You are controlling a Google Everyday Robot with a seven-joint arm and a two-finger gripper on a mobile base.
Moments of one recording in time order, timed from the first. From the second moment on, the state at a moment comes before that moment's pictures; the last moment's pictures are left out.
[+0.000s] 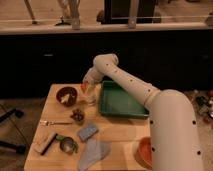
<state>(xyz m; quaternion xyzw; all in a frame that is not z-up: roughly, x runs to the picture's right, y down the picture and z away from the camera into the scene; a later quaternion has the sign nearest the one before) -0.115 -0.024 0.885 -0.21 -0.28 -0.05 0.93</state>
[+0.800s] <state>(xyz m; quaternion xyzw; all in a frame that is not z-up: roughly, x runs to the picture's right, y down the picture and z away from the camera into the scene) -0.098 -0.036 0.875 -0.27 -0.35 -0.17 0.88</state>
